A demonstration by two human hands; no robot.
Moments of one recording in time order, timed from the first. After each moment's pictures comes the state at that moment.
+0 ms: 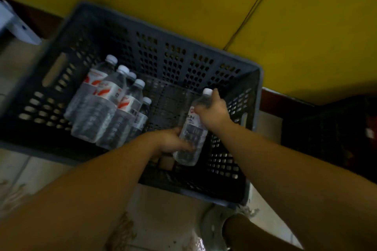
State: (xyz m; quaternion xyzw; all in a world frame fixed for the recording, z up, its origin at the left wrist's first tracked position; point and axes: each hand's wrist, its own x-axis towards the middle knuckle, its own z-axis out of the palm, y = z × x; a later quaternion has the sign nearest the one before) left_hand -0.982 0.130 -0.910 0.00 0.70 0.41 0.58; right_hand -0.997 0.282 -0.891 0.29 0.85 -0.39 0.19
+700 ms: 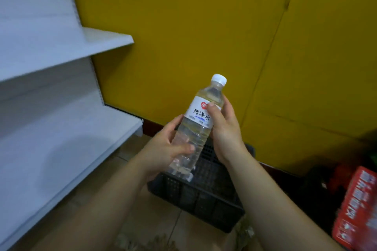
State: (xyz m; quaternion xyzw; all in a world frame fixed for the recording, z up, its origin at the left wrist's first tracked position) left_hand -0.760 -0.045 -0.512 0.10 0.69 0.71 0.11; right_hand -0.789 0.109 -0.491 -0.02 0.60 -0.80 -0.08
